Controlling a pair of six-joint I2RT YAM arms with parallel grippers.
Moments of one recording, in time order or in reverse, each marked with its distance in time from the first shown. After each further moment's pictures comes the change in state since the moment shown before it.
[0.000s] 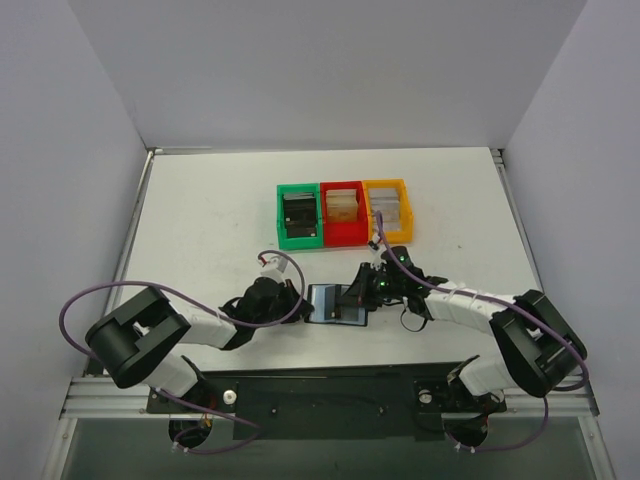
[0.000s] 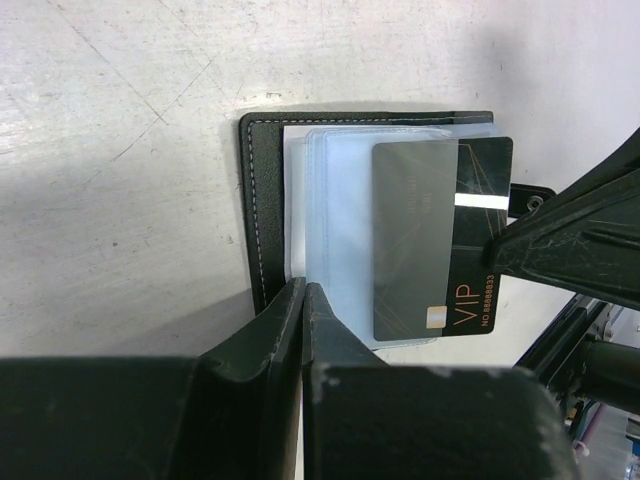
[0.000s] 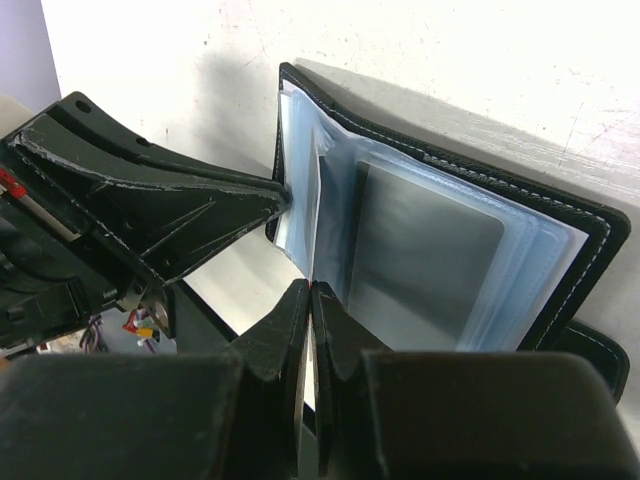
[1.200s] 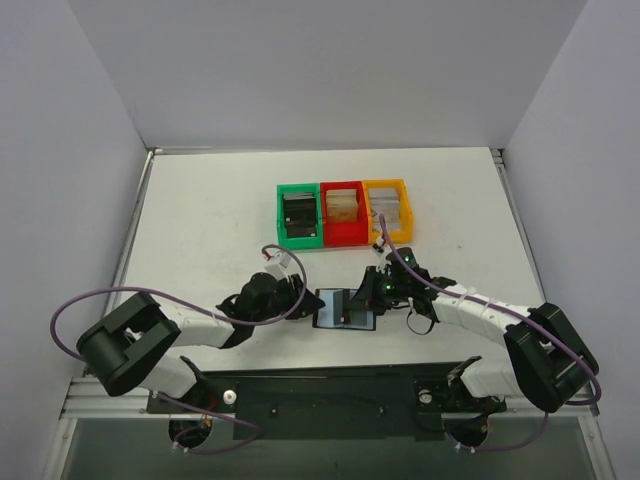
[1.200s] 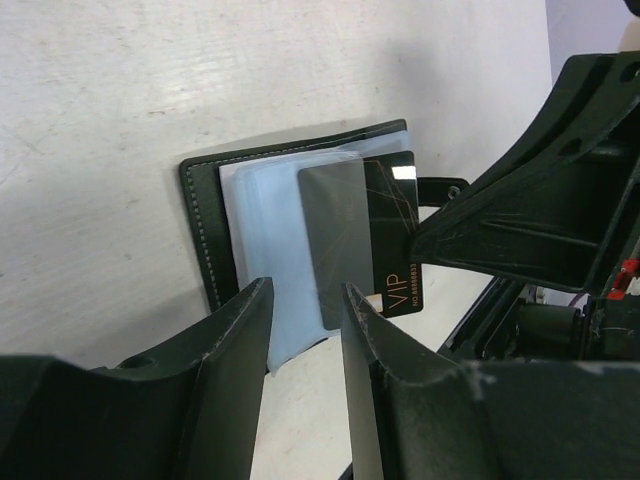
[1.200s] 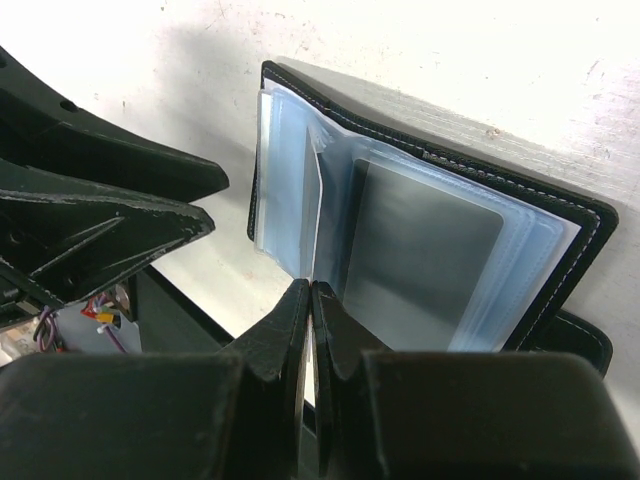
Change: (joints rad) left arm 0.010 -0.084 0.009 0.008 0.097 -0.003; right arm -0.013 -0.093 0.000 -0.167 0.030 -0.096
